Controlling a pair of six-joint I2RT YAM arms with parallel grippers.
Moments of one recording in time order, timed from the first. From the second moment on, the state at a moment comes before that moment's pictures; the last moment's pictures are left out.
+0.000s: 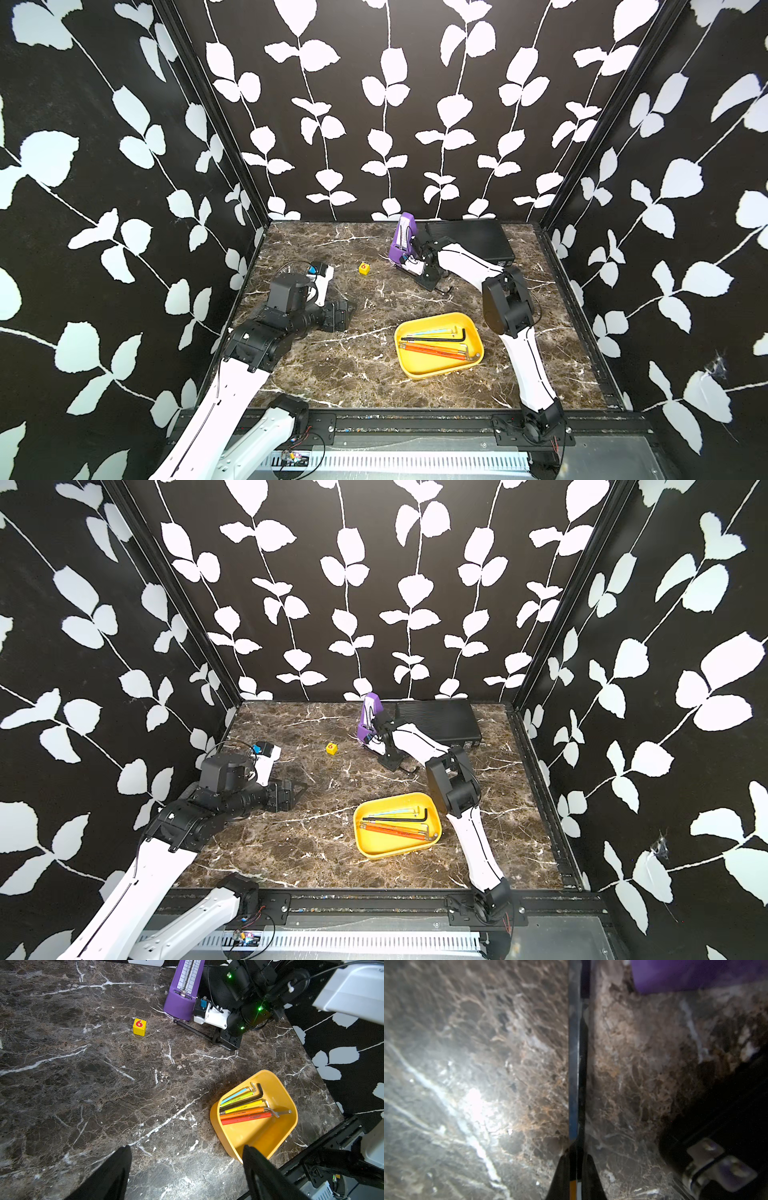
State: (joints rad) left arm -0.40 0.80 0.99 -0.87 0.22 -0.24; right arm 0.56 2.35 1.97 -0.98 0.04 -0.45
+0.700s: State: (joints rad) left arm -0.40 0.79 0.99 -0.87 0.22 -0.24; right arm 0.58 2.25 1.90 -0.98 0.05 -0.51
